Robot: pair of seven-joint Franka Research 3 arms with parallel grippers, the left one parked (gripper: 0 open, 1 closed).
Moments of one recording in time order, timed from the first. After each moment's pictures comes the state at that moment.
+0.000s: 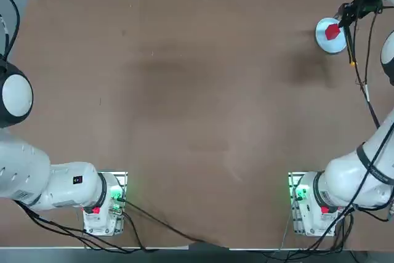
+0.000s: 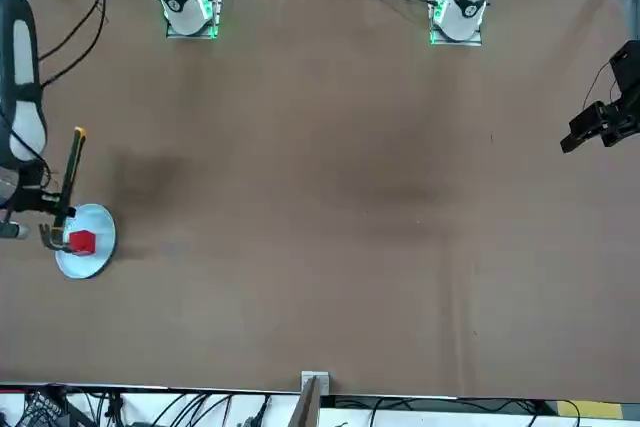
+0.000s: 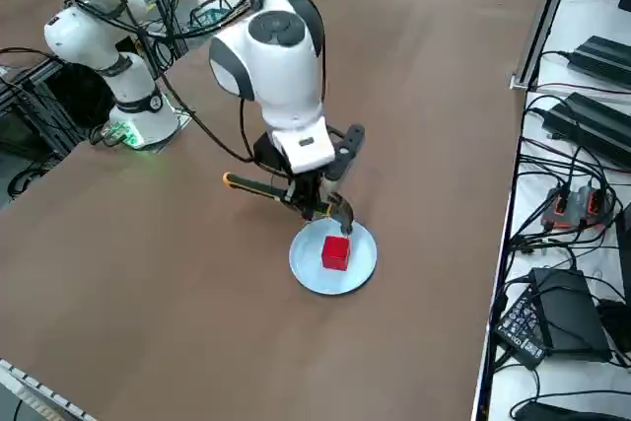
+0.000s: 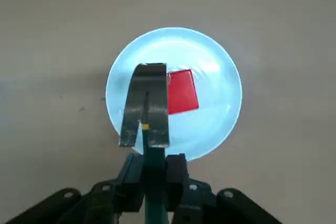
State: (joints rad) arm -0.14 0.49 -0.22 -1.69 0.13 2.16 -0.37
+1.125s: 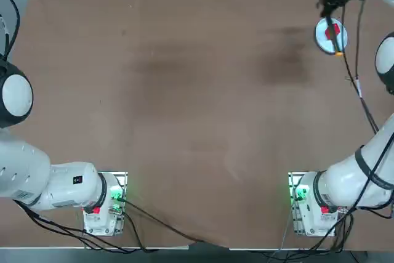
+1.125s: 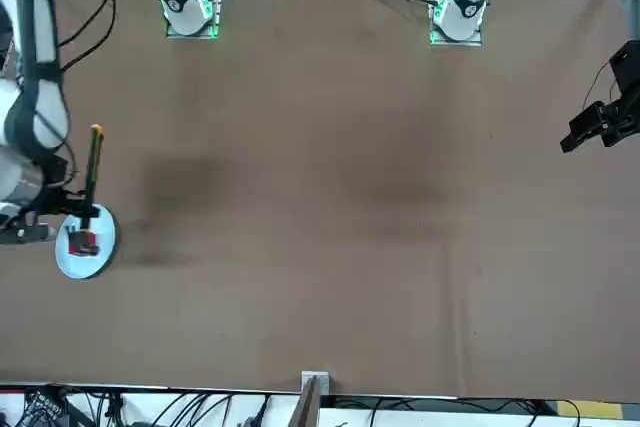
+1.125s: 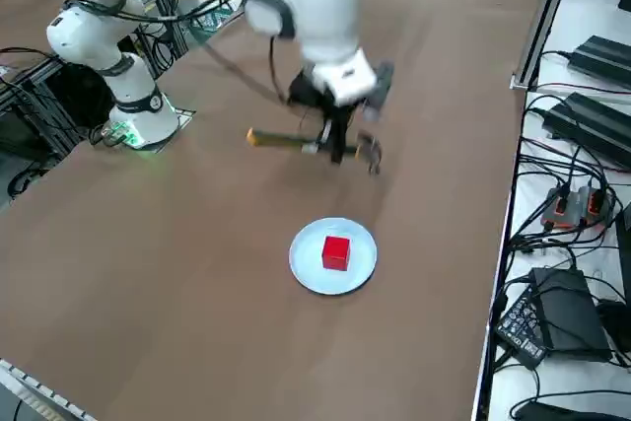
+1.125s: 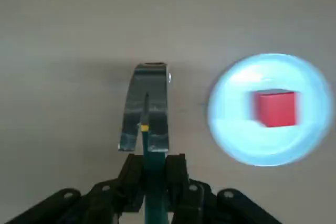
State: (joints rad) arm 0.07 0.39 -0.19 -1.67 0.13 2.04 -0.24
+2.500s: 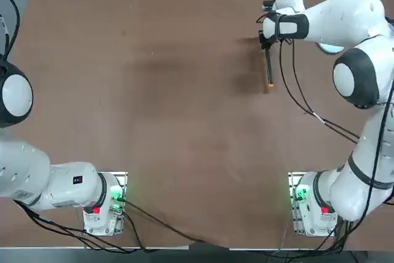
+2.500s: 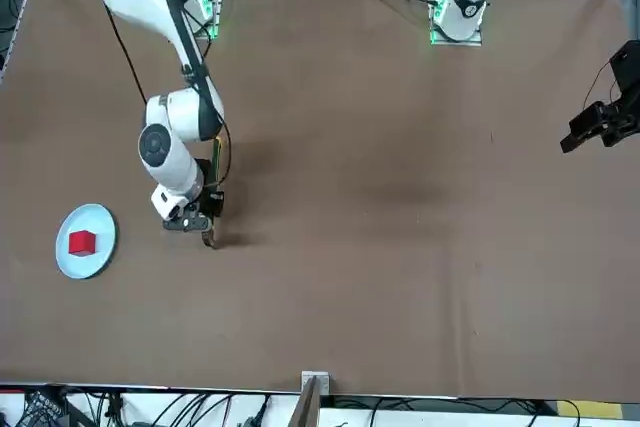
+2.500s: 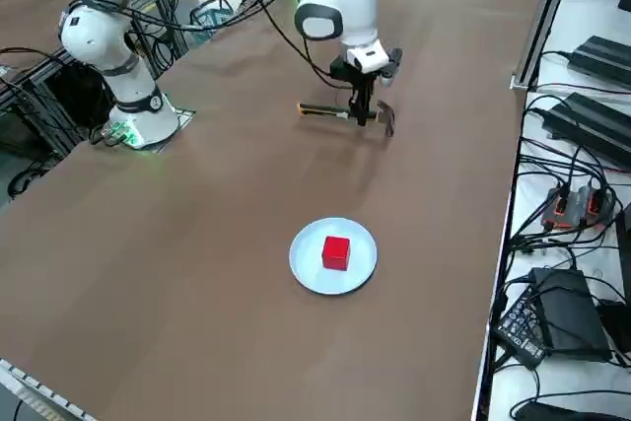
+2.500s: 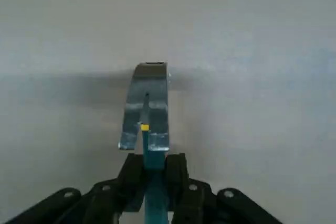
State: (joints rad) arm 0.47 0.52 -0.19 -1.95 0.13 2.51 0.17
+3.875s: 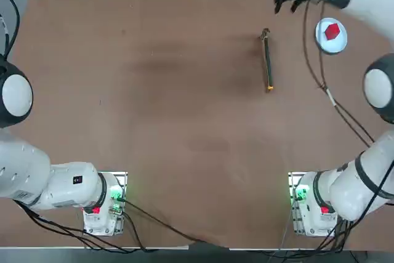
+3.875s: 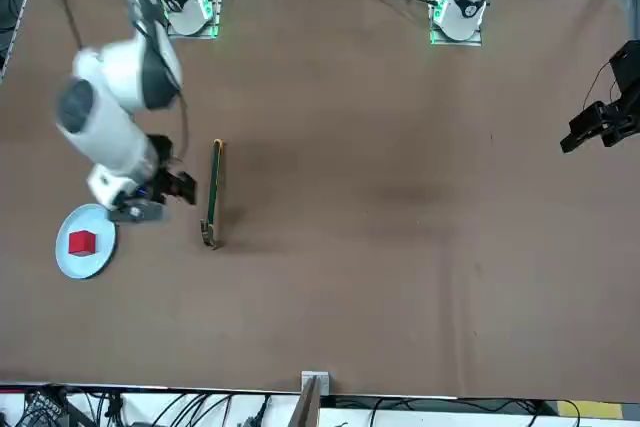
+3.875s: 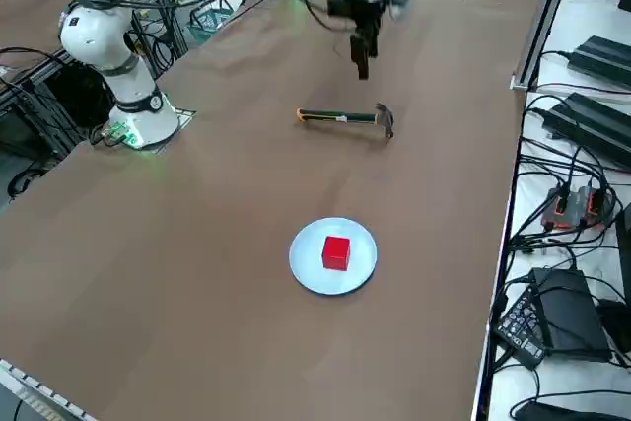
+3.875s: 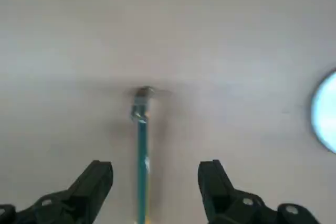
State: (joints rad) arm 0.45 0.24 -0.30 -1.74 0.09 2.03 0.04
